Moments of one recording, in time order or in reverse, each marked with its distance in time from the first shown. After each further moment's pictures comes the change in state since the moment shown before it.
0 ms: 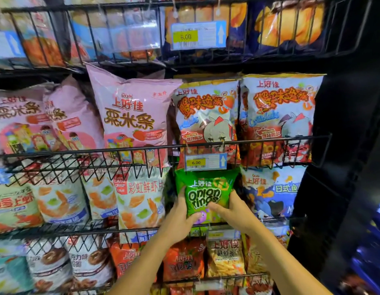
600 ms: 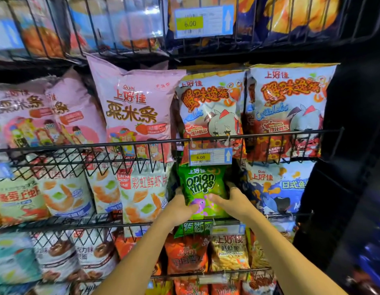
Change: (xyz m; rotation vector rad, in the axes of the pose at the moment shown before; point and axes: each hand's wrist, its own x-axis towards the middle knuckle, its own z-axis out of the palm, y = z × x) left_hand 0.019 -0.001 -0.016 -0.160 -0.096 -0.344; right_hand 0.021 -0.004 0.008 -0.084 0.004 0.251
